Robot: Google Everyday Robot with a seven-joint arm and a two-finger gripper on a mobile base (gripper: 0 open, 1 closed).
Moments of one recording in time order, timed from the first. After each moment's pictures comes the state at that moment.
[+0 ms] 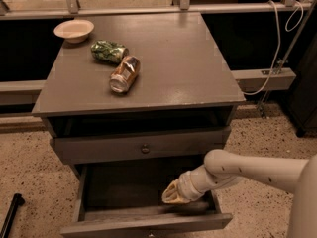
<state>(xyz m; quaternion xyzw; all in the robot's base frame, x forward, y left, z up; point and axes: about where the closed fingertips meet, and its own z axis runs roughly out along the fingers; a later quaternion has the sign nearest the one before) 0.460 -0.041 0.434 -0.72 0.59 0.26 0.26</state>
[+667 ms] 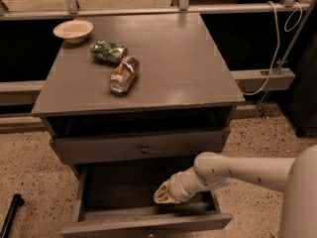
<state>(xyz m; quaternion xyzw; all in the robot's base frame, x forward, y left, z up) 0.467 -0.007 0.423 -0.73 0.58 0.24 0.27</state>
